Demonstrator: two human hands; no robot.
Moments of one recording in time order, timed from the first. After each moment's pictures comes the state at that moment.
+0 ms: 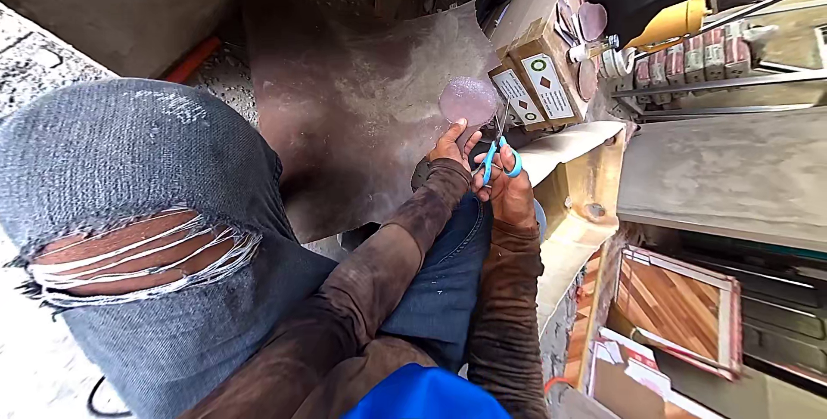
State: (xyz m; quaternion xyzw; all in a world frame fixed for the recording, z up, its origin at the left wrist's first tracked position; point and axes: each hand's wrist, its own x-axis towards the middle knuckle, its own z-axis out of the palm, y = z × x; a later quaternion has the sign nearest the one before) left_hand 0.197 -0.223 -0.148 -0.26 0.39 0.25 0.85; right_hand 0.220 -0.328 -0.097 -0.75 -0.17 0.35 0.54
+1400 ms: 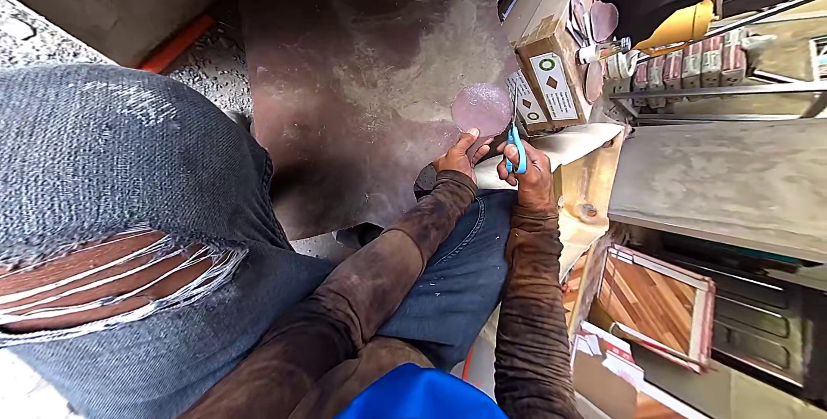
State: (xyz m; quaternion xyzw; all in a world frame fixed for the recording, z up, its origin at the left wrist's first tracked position) left_hand 0.201 -0.244 -0.153 -0.24 0.39 0.26 0.85; right_hand 0.279 -0.336 -0.092 -0.84 -0.36 0.23 0.34
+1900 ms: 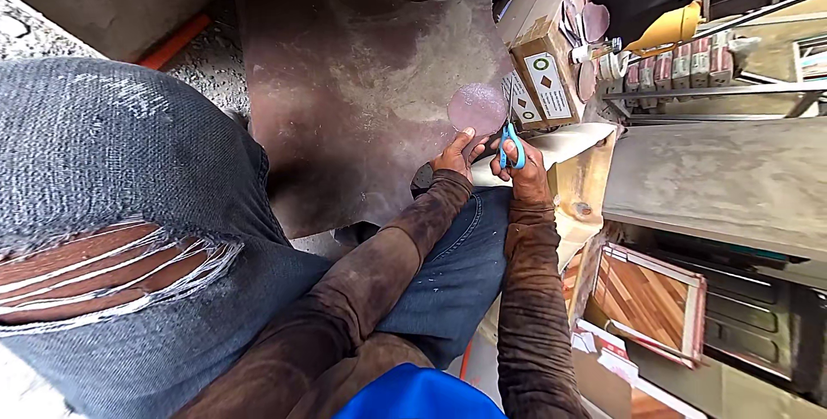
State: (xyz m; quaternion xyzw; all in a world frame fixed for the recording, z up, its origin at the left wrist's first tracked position) left_hand 0.196 -0.247 -0.154 -0.25 0.38 0.26 0.85; right_hand 0.284 -0.337 -0.093 -0.81 -0.36 0.28 0.36
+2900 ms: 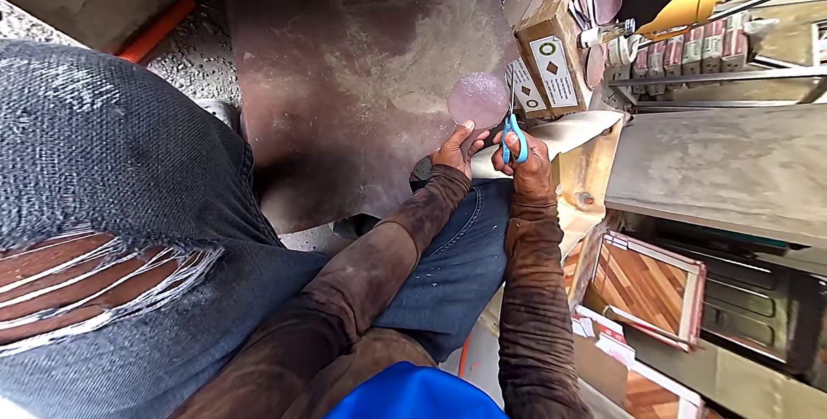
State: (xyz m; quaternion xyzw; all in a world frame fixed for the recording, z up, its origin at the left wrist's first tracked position) left_hand 0.199 -0.258 -0.168 -0.24 0.35 0.25 0.87; right_hand 0.275 -0.343 -0.092 -0.82 -0.33 0.28 0.37
